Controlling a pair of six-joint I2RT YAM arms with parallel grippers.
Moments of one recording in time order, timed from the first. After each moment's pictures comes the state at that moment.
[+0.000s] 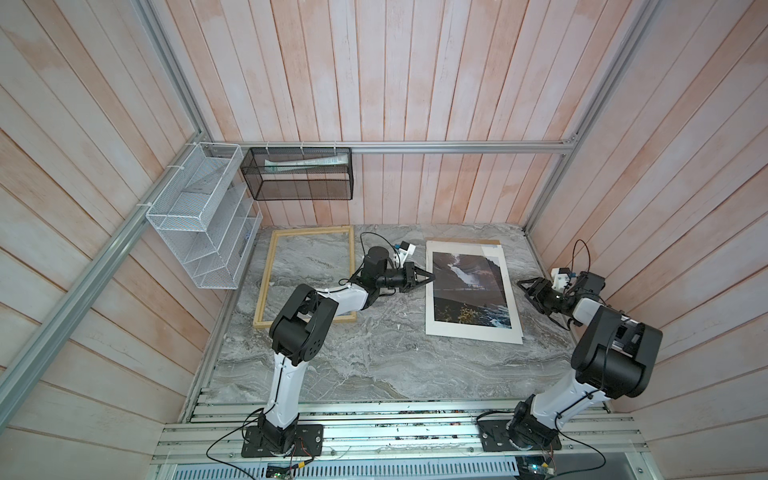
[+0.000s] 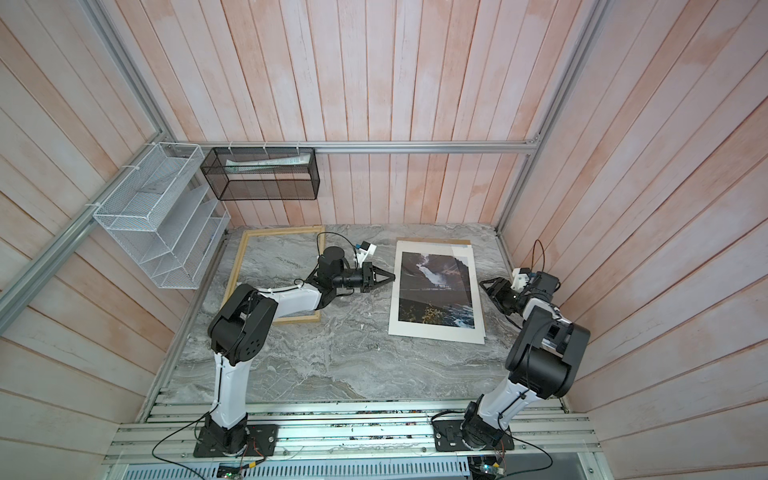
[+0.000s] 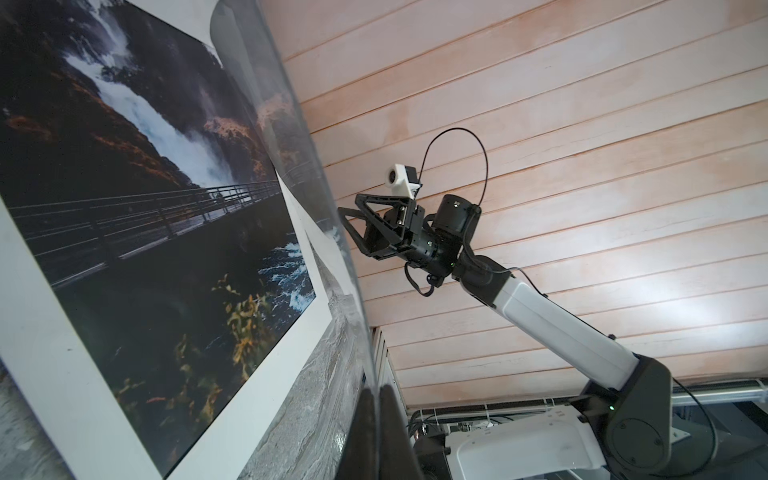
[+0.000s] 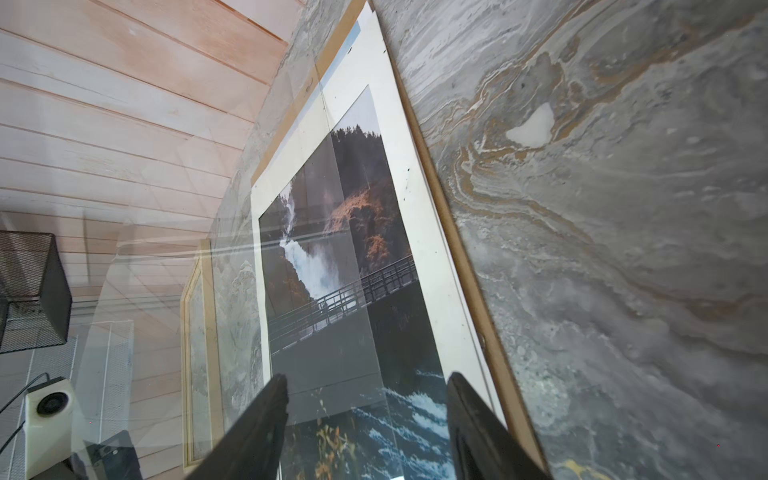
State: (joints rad) left arm -0.56 2.09 1.32 0.65 0.93 -1.12; right arm -0.53 1.70 0.94 -0.14 -0.82 0.40
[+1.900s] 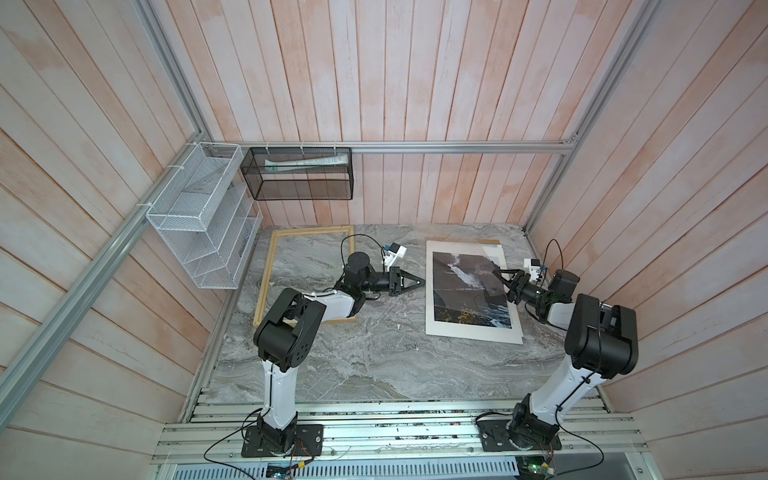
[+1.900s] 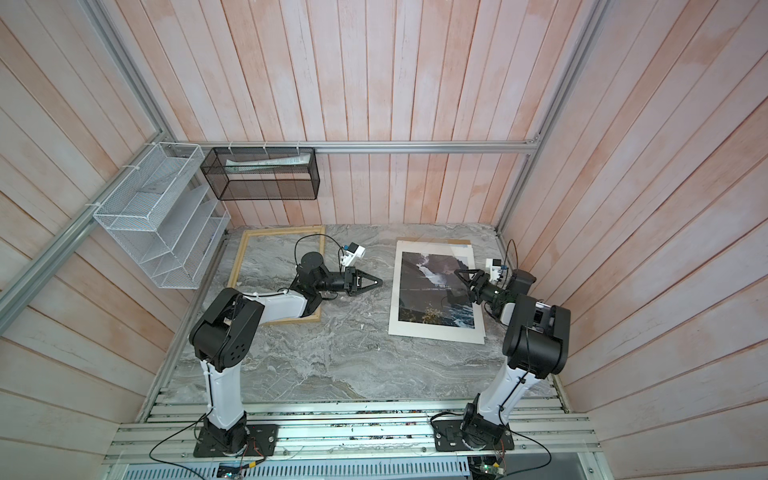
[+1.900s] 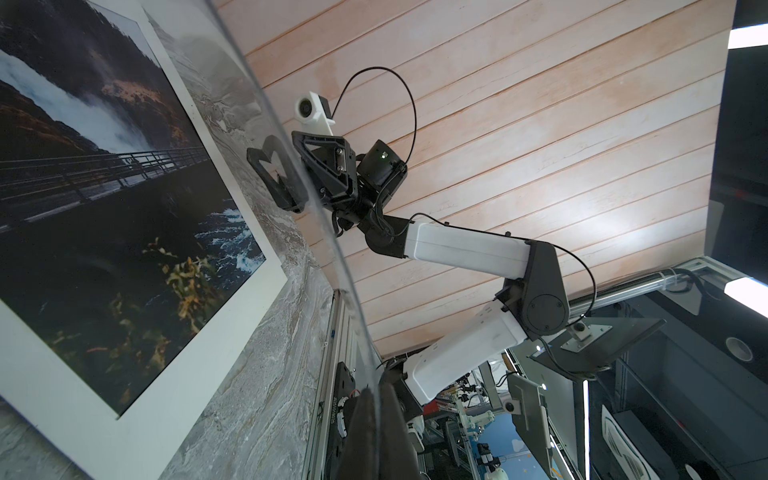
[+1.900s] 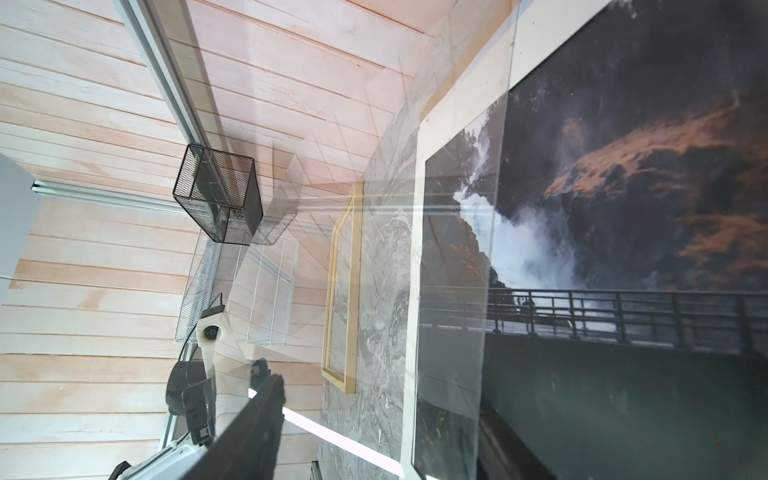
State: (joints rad) left arm -0.51 1.99 1.13 0.90 1.12 -1.17; right arm -0.38 1.82 0.82 0.56 -1.21 0.89
